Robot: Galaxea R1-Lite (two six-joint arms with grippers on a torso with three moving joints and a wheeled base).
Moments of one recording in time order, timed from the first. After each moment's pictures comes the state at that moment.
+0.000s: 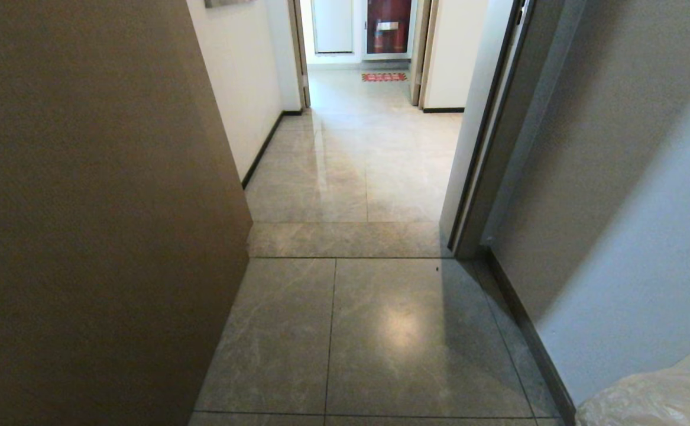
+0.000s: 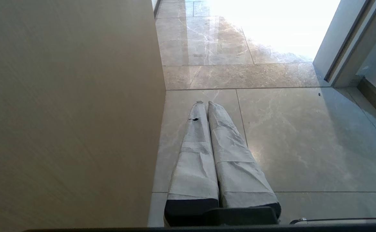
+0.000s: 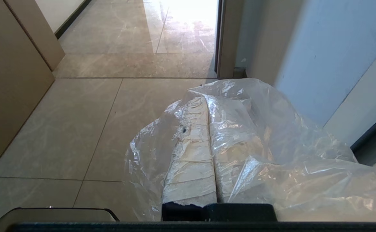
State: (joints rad) left arm 0.00 0.00 0.00 -0.02 0.00 0.01; right arm 0.01 0.00 0.00 0.00 -0.01 0.00
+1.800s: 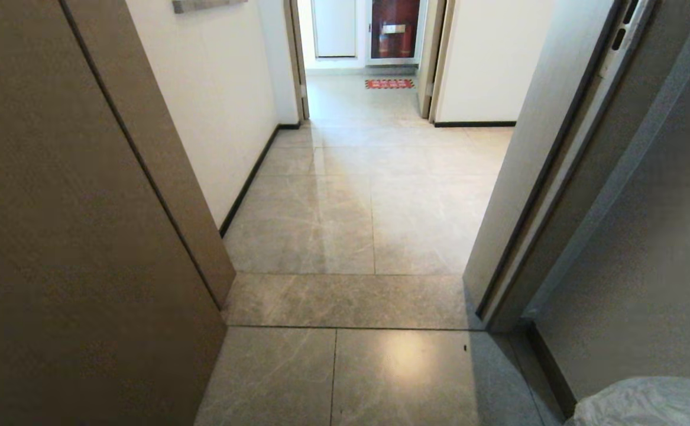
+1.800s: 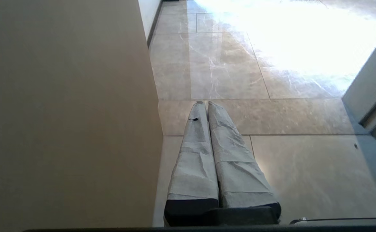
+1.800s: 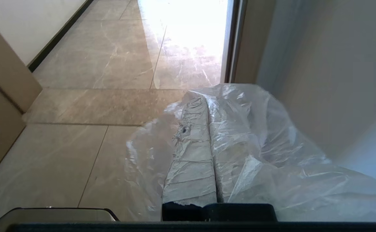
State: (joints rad) left arm 0.00 0.00 0.00 -0.02 0.01 0.01; right arm 0.01 0.00 0.00 0.00 -0.01 0.00
